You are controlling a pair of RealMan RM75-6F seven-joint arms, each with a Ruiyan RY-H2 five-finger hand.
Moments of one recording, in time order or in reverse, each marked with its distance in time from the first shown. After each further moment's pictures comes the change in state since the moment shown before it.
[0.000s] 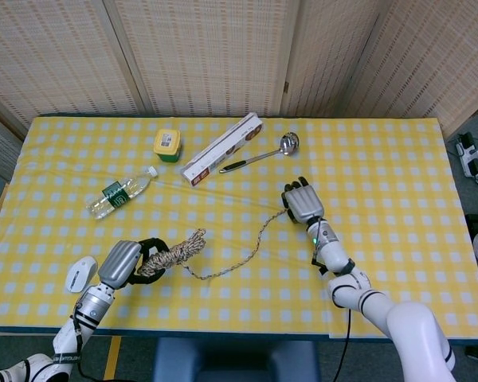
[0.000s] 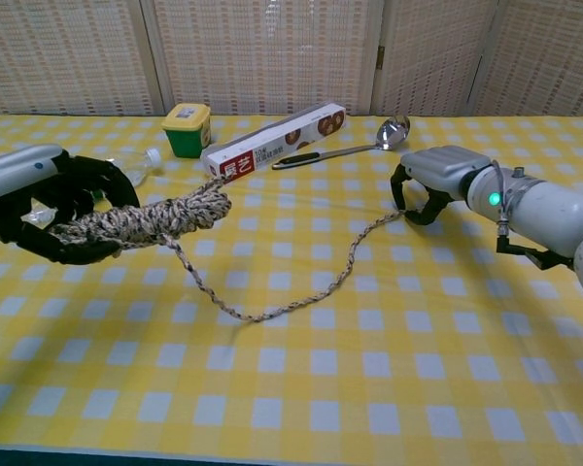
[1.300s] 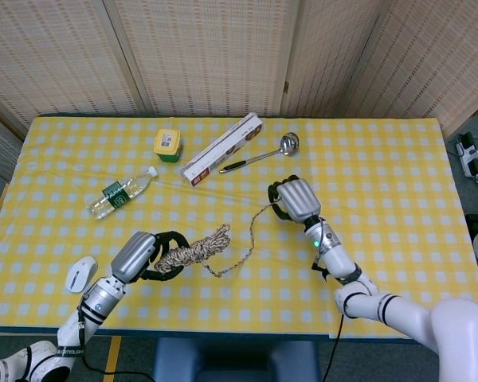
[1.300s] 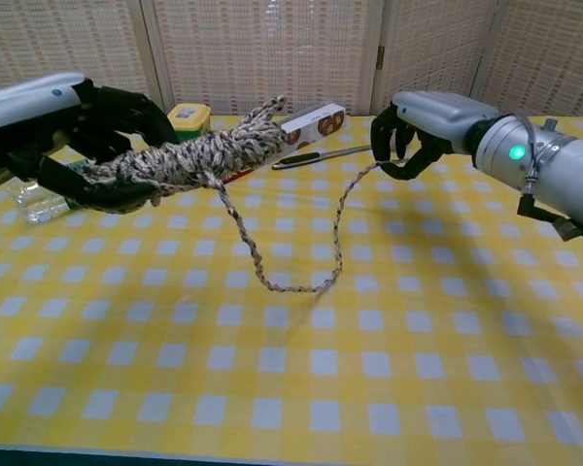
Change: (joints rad) left arm -0.081 0.076 -0.059 -0.148 0.072 -0.033 -0.137; right arm -0.068 0.234 0.060 -0.513 -0.027 0.216 0.015
